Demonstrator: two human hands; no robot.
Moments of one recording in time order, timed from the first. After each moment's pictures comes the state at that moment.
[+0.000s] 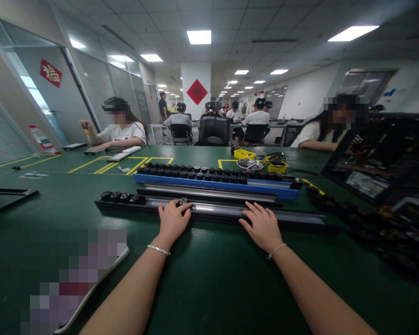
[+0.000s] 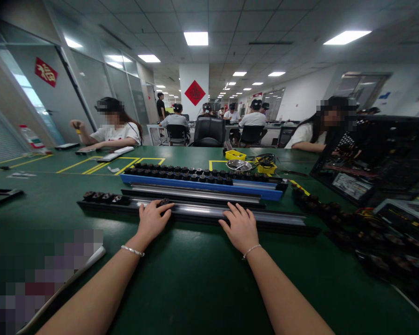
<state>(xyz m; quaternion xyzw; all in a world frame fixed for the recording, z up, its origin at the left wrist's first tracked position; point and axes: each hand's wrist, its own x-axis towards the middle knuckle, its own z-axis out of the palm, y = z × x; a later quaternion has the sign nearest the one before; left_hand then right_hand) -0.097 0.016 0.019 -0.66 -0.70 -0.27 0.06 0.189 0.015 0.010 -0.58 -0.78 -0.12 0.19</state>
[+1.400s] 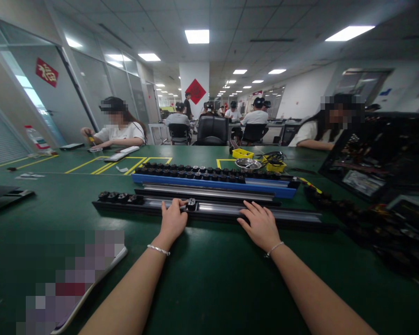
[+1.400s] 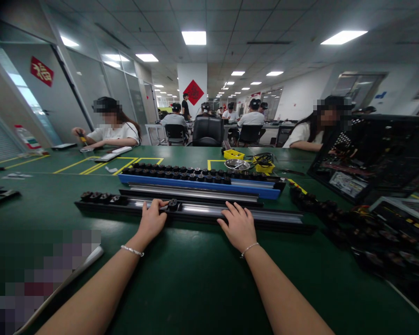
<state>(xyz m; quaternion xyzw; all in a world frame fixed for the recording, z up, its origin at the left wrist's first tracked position) -0.096 0.018 0.023 -0.66 -0.67 -0.34 -0.07 0.189 0.013 0.011 -0.58 -0.78 -0.12 0.18</state>
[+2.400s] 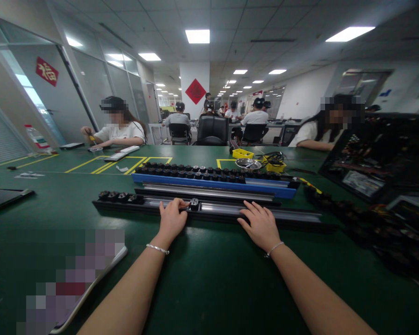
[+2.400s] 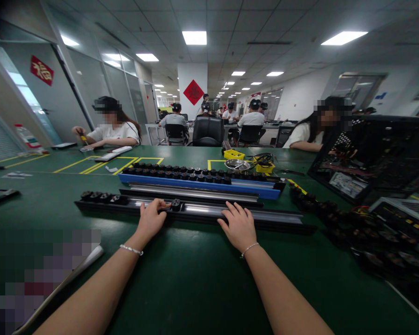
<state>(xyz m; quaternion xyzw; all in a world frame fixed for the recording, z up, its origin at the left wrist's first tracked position) -0.099 0.018 0.021 -0.66 -0.65 -0.36 -0.09 0.190 0.014 0.010 -0.58 -0.78 -0.12 0.19</state>
